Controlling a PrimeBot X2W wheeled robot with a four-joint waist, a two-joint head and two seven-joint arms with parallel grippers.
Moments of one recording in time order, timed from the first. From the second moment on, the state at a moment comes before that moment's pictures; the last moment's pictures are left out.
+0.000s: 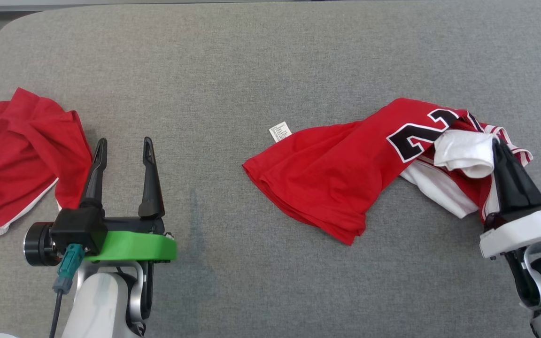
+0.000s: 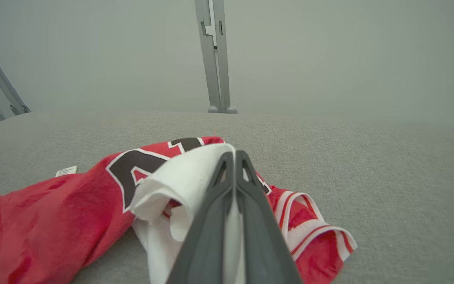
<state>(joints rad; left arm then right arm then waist) -0.23 0.08 -0.15 0.10 -0.21 0.06 -0.26 -0.19 -0.34 0.04 0.15 0.36 0.13 -0.21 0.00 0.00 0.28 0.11</state>
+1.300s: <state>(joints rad) -0.13 0.10 -0.14 0.13 -0.18 0.04 -0.26 0.02 -0.21 0.02 -0.10 0.25 0.13 -0.20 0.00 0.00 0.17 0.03</state>
